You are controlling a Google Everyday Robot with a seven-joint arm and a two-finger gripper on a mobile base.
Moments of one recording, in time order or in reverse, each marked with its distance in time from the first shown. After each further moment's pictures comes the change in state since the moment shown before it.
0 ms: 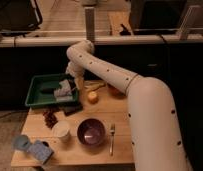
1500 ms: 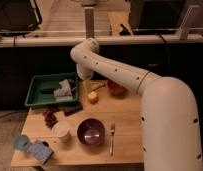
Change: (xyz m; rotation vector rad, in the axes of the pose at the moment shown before) arm 0.025 0.067 -0.050 -0.136 0.165 0.317
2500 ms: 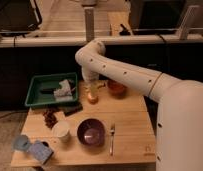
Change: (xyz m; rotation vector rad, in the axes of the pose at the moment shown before) arm 0.015 0.039 -0.021 -0.019 0.030 0.077
